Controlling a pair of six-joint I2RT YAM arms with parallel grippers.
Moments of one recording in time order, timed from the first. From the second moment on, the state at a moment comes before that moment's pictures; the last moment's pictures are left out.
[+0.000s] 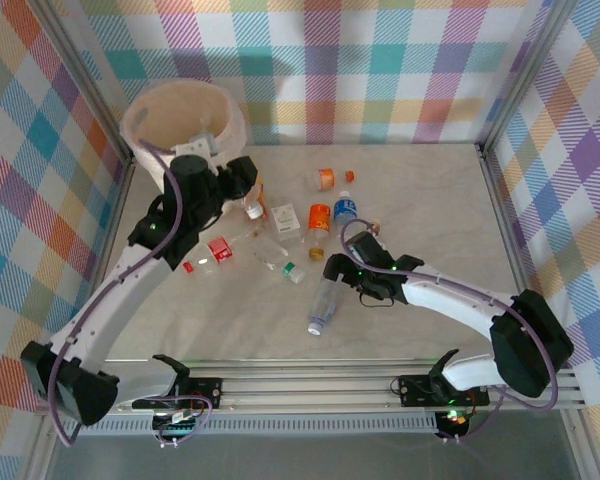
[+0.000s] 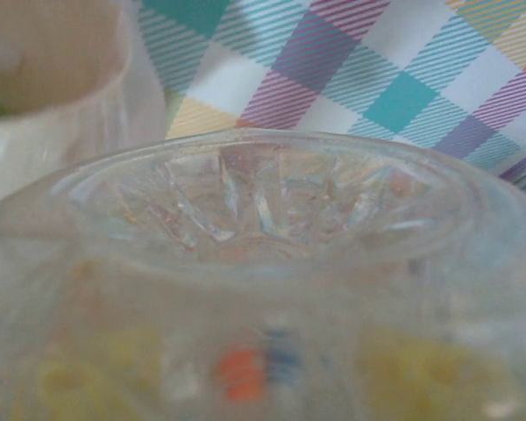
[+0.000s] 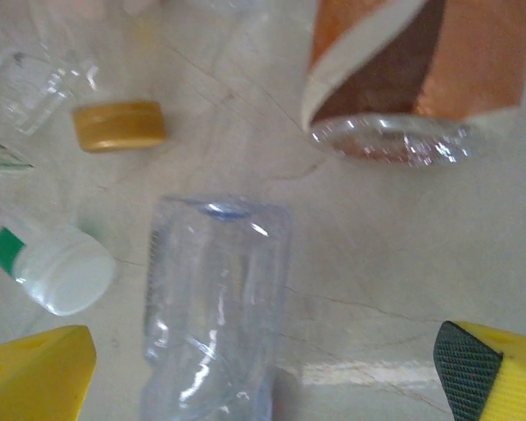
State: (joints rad) left arm -0.45 1.25 1.31 -0.32 -0.13 -0.57; right arm 0.74 1.35 0.79 -0.43 0.10 0.97
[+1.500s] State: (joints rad) left arm -0.02 2.14 2.34 -0.79 -0.08 -0.55; right arm 0.54 1.09 0.73 -0.47 0.13 0.73
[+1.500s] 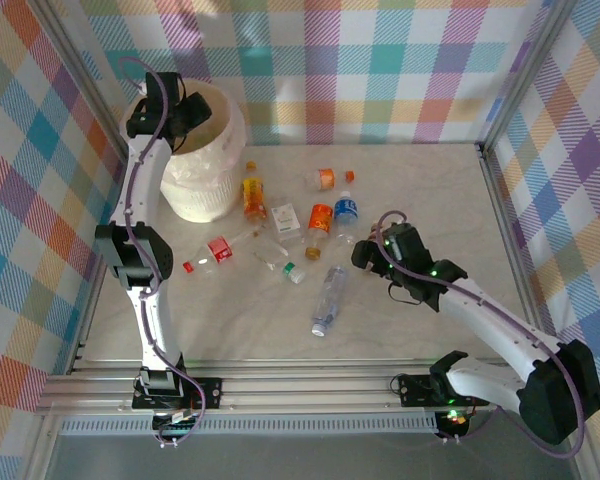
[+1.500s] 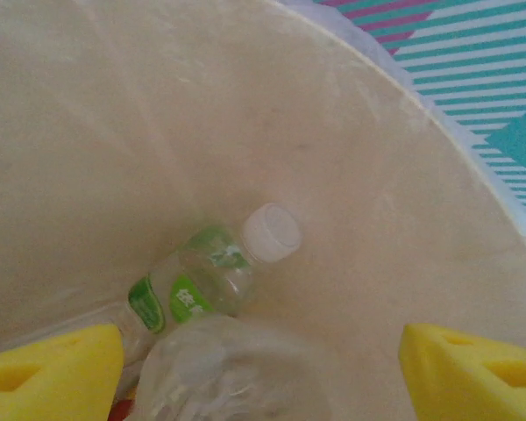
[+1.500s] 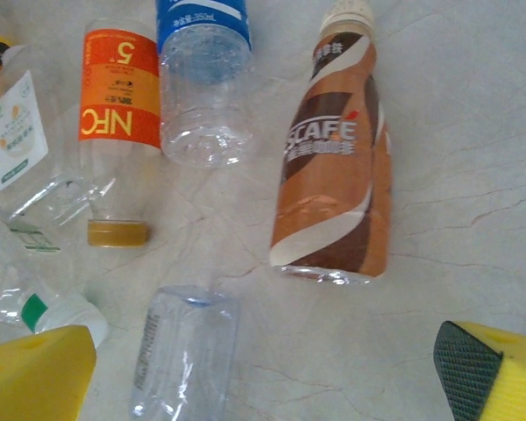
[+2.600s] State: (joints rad) left arm -0.02 1.58 1.71 -0.37 0.41 -0.65; right arm 0.44 1.61 0.85 -0.34 0.10 0.64
